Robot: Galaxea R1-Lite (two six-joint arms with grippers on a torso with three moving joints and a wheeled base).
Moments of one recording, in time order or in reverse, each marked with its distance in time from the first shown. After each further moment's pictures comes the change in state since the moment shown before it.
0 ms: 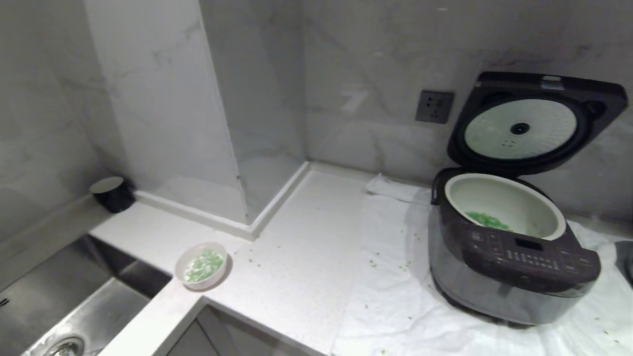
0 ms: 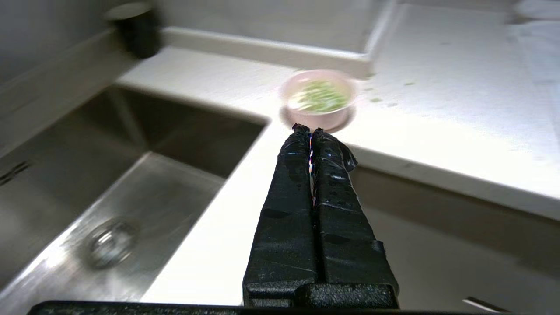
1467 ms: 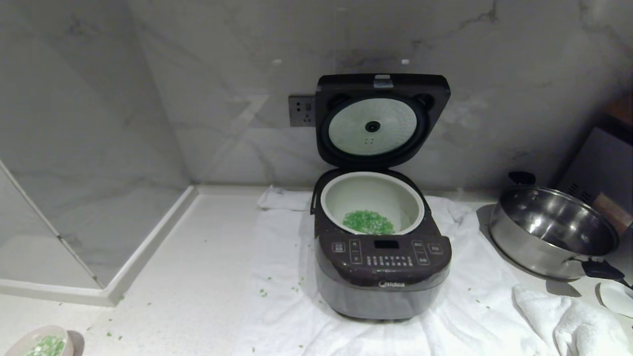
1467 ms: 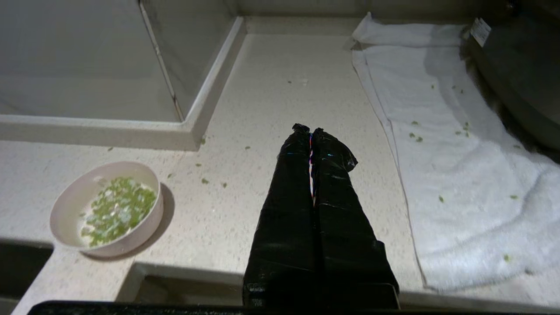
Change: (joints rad) left arm 0.001 0.000 0.000 -0.001 0.013 -0.047; right arm 0.000 0.000 0.000 0.000 0.000 0.000
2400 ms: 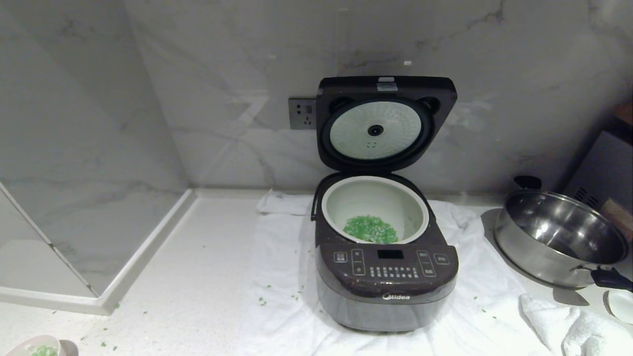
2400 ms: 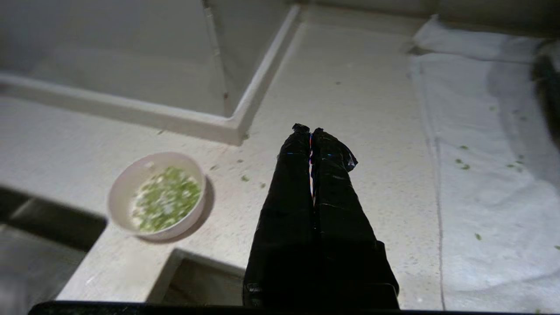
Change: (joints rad) left arm 0.005 0.202 -0.191 0.099 0.186 -0.046; right arm 0.000 0.000 0.000 0.000 0.000 0.001
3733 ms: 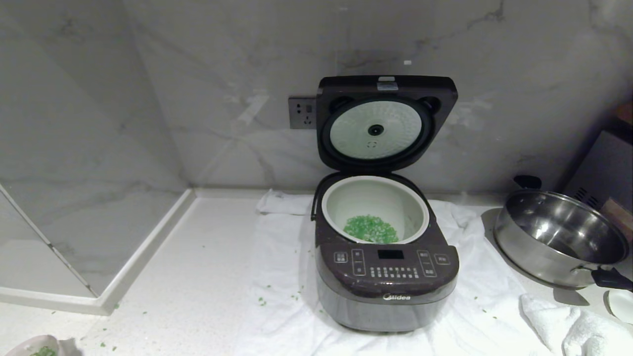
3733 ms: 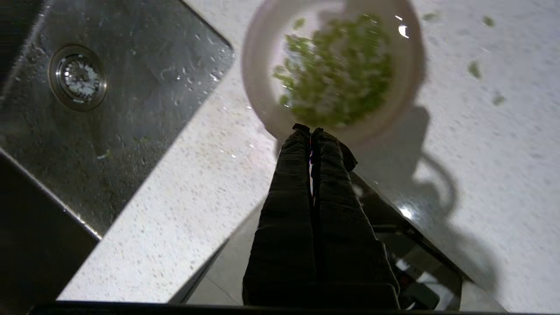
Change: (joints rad) left arm 0.875 1.283 -0.232 -0.215 -0.226 0.321; right arm 0.000 0.000 0.000 0.000 0.000 0.000
